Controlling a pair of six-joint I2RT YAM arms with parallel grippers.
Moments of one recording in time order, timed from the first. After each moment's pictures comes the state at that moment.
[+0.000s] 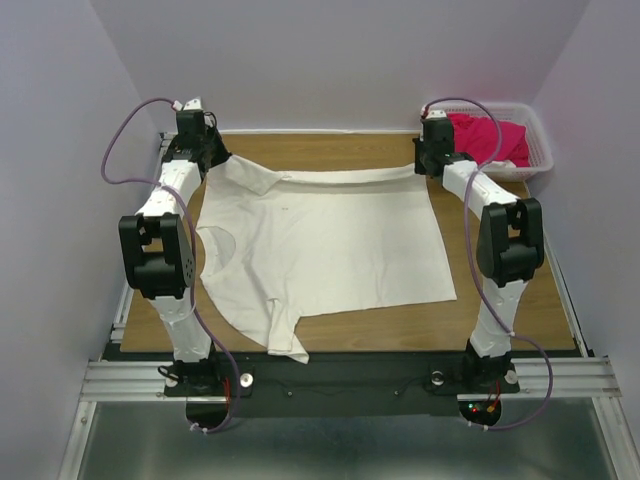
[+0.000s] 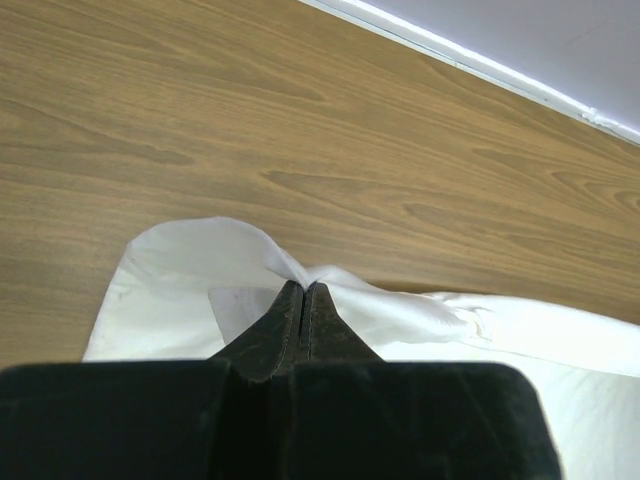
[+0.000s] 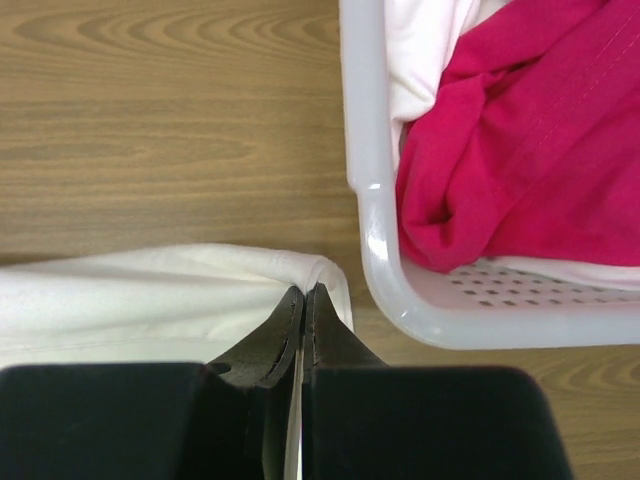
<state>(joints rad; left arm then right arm) 0.01 1.89 1.58 -0.25 0.06 -0.38 0.18 2.01 1.60 -0.23 0.26 0.05</state>
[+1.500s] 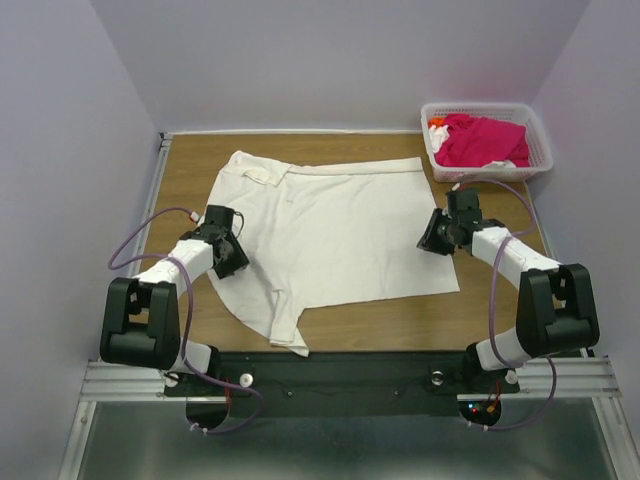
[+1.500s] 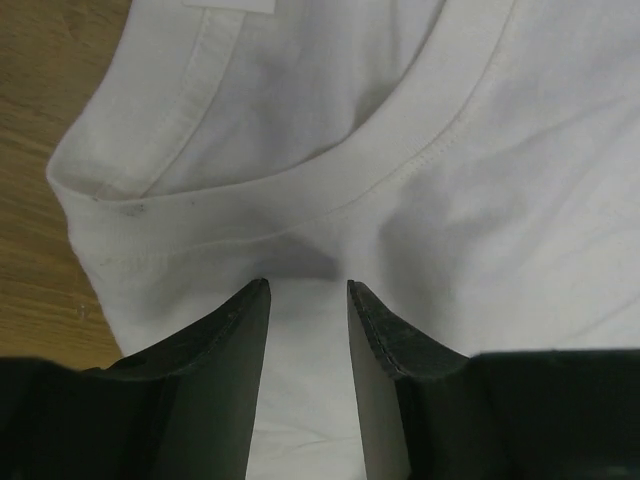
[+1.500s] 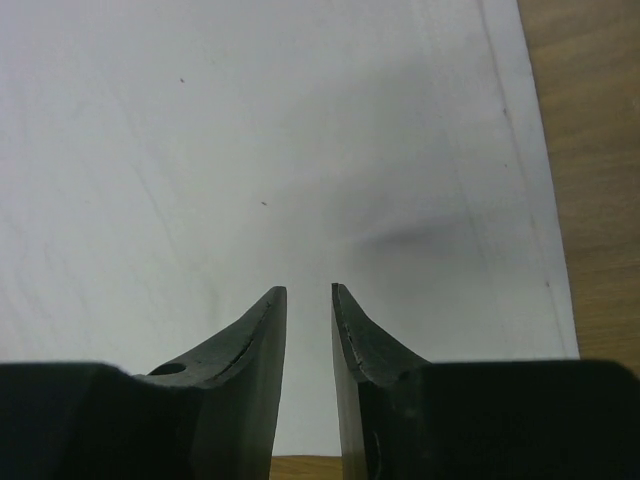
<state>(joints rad) -0.15 1.39 0.74 -0.46 -0.10 -0.64 0.13 1.47 0.87 -0.32 -0.11 0.52</state>
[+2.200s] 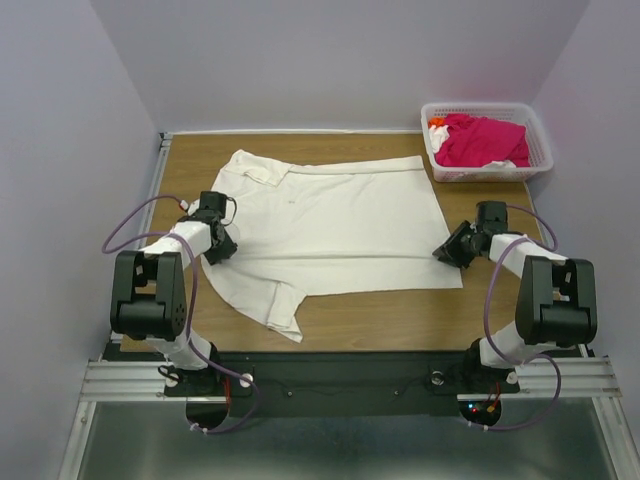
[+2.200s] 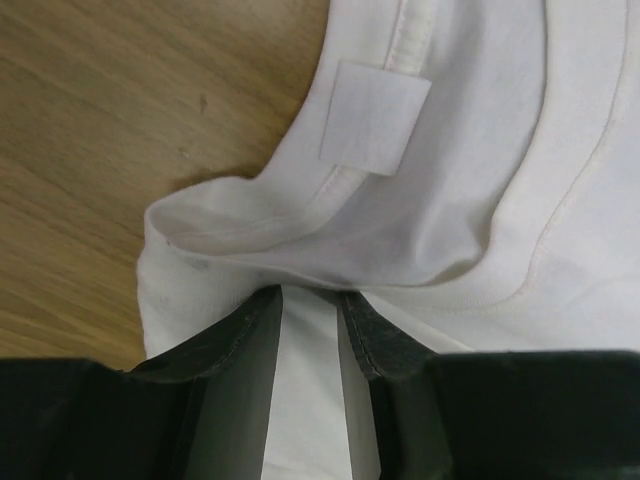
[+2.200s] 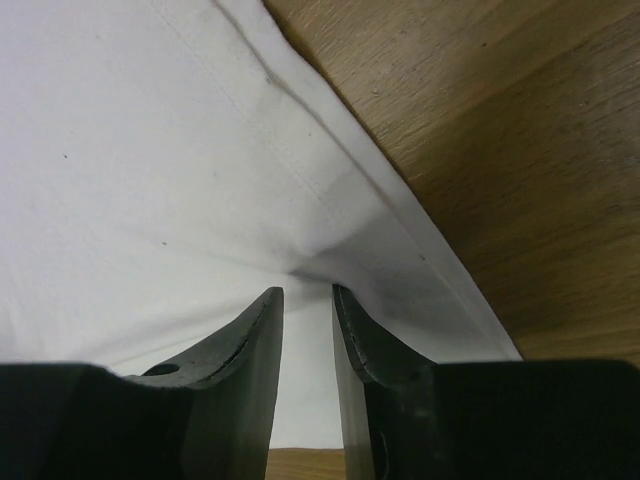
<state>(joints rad) -0.06 1.56 0.84 -0.43 -0.23 -0.62 -0.11 1.53 0.74 -0.26 -0.21 0.68</state>
